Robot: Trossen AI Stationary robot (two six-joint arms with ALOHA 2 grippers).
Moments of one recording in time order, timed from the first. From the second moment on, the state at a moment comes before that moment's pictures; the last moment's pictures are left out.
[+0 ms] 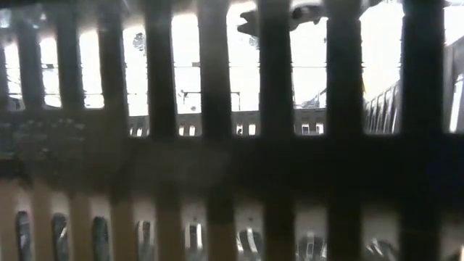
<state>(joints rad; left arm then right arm) -0.24 0.99 0.76 -0.09 -0.73 0.07 -0.02 1.38 0.91 0.19 -0.17 0.03</state>
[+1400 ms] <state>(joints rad) -0.19 0.91 0.76 -0.44 -0.79 -0.05 0.24 2.12 1.57 -0.44 -0.01 0.09</state>
